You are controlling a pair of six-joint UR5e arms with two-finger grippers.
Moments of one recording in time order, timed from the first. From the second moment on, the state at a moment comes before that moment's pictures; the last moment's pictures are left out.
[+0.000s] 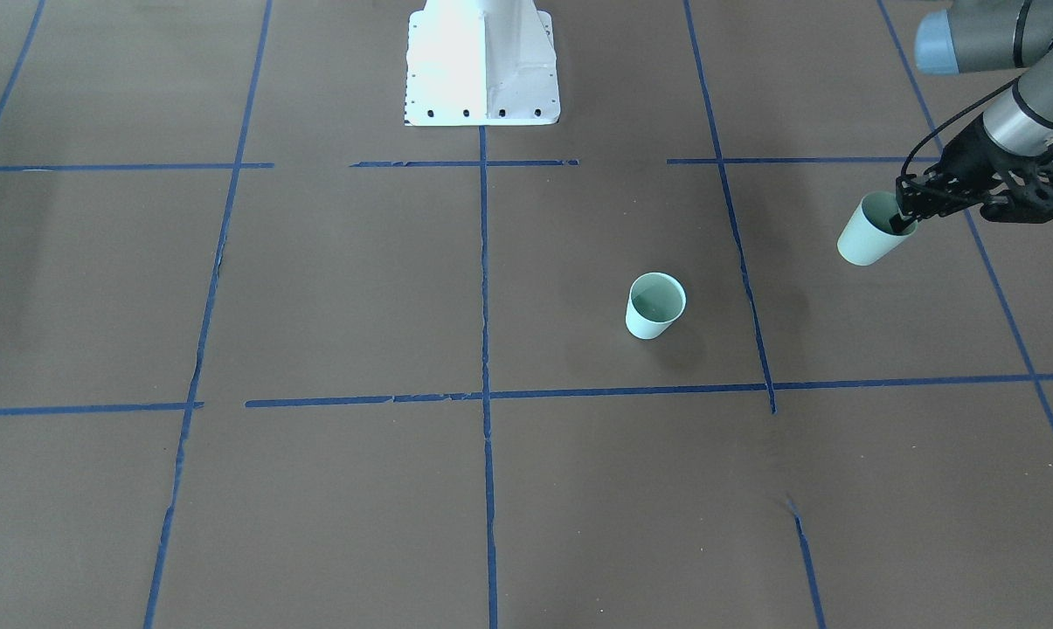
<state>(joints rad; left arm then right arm) -1.07 -1.44 -1.96 -1.90 -2.31 -0.79 1.55 -1.70 1.79 -1.68 2.26 -0.04</state>
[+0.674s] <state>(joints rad) -1.08 -1.87 -2.07 -1.24 -2.31 -0.83 1.55 -1.70 1.79 -1.68 2.26 -0.04</state>
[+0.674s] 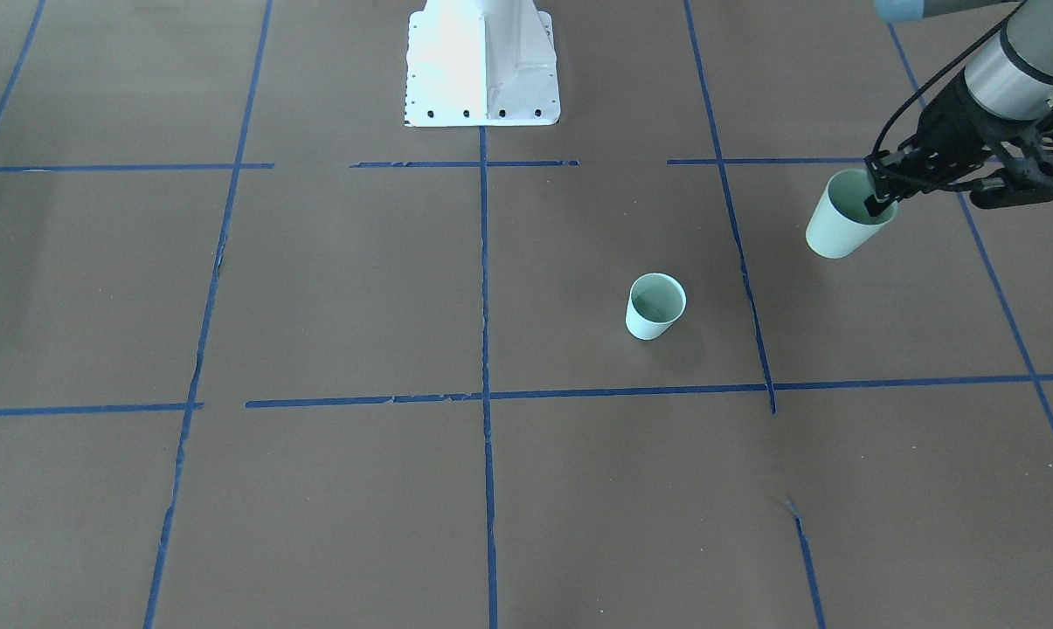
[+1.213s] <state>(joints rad) -0.90 -2.07 -1.83 -1.41 -2.31 -1.08 1.55 -1.70 1.79 -1.68 2.26 -0.04</state>
